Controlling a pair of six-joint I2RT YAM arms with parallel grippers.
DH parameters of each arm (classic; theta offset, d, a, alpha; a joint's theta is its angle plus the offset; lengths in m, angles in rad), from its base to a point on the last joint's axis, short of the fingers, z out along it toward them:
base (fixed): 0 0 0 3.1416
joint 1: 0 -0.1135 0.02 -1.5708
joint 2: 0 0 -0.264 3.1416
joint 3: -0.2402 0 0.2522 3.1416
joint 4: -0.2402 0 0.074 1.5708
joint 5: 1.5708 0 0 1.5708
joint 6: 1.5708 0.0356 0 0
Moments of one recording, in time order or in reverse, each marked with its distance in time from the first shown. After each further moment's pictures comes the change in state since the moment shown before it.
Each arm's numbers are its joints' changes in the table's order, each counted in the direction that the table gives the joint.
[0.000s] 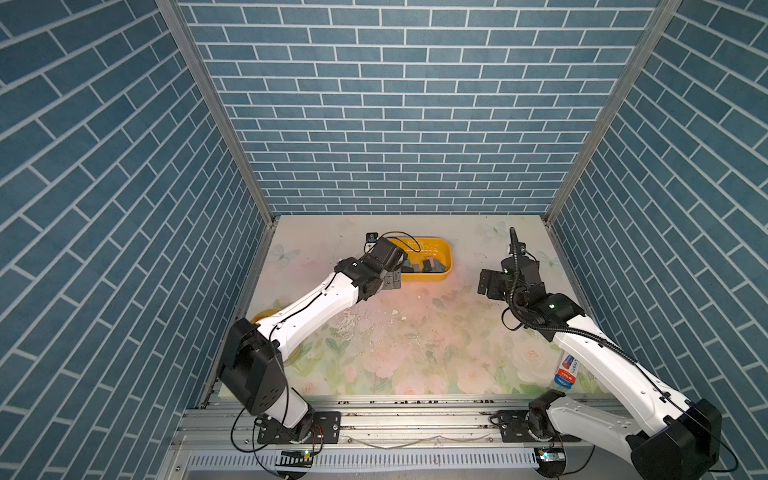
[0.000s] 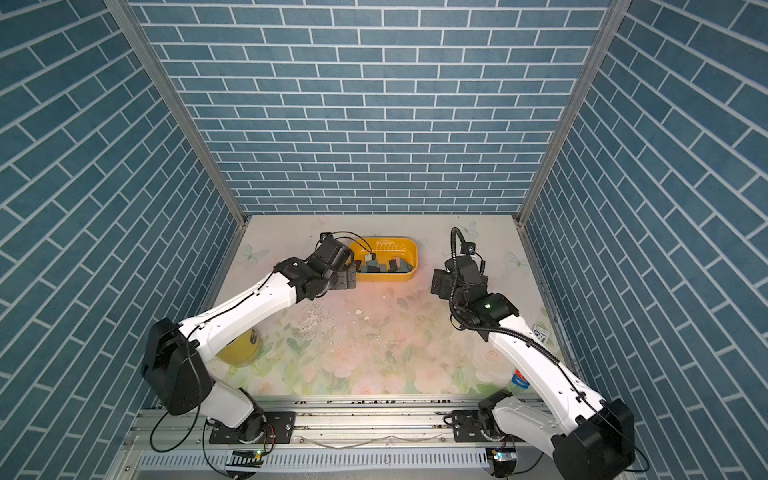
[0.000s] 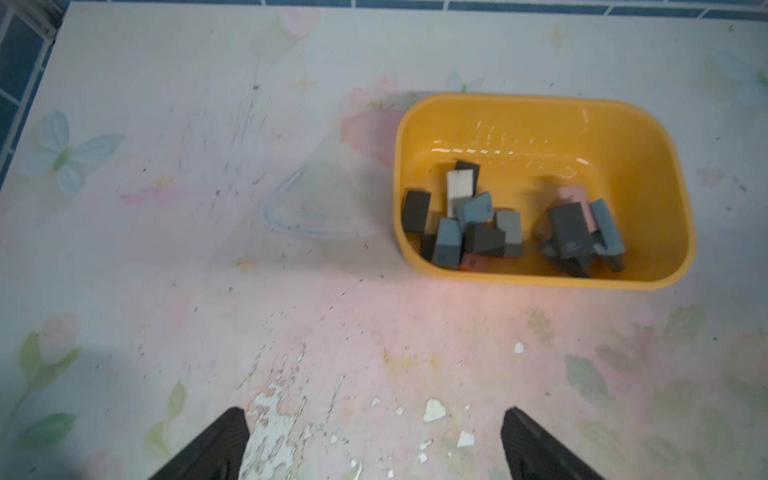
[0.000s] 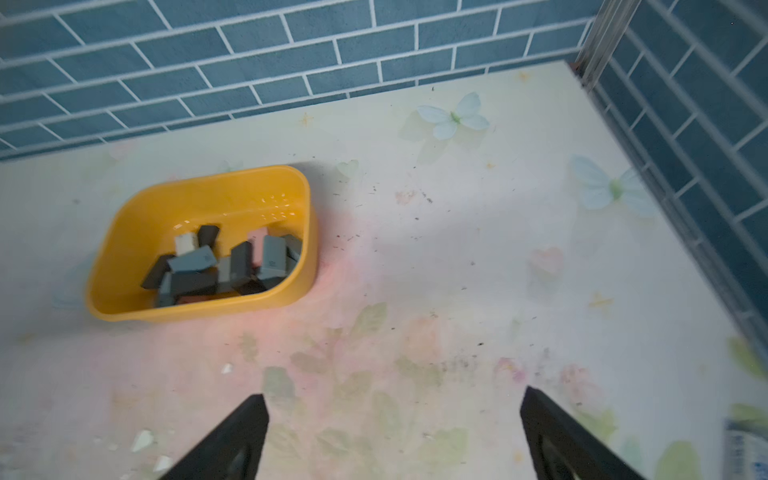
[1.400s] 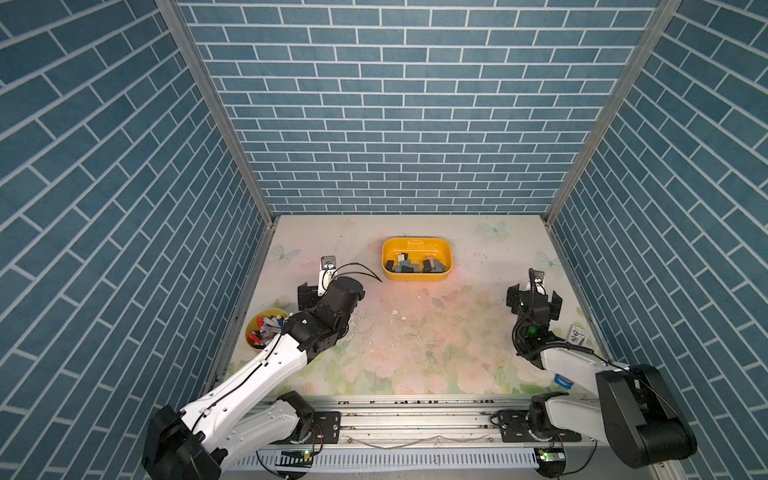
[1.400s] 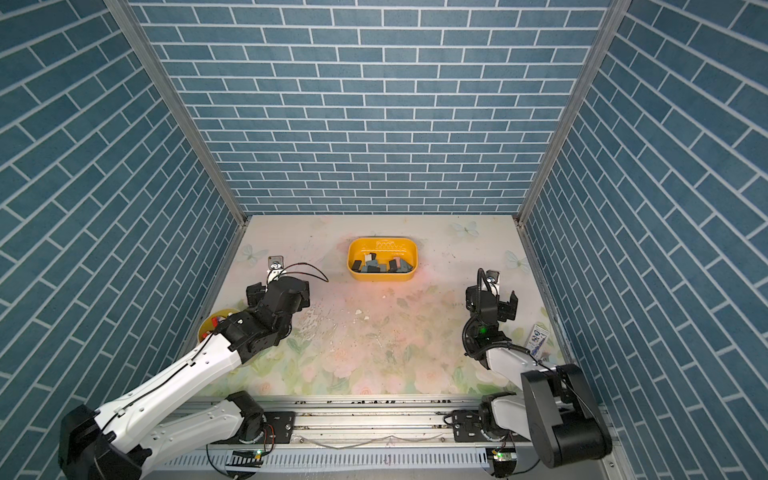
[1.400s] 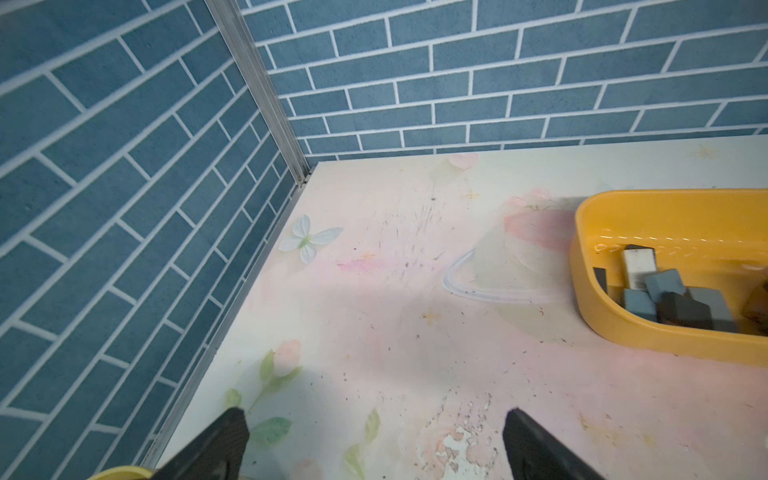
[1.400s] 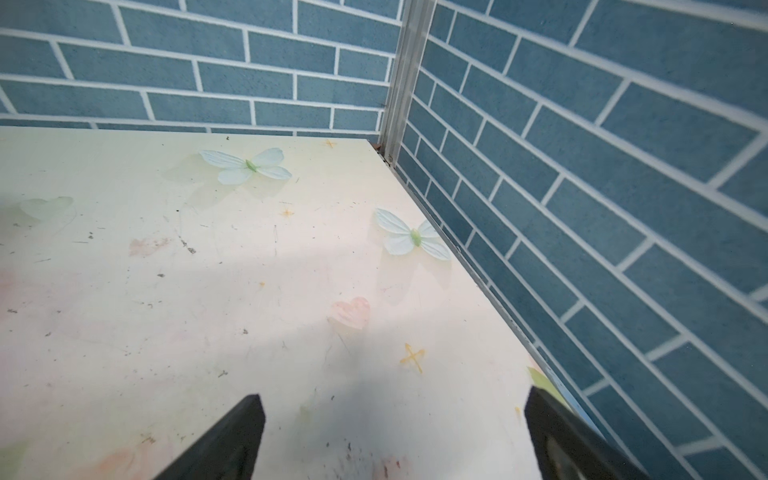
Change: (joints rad) left arm -0.039 0.511 0.493 0.288 -0.425 0.261; right arm 0.286 -0.213 0.617 1.154 0.237 -0.455
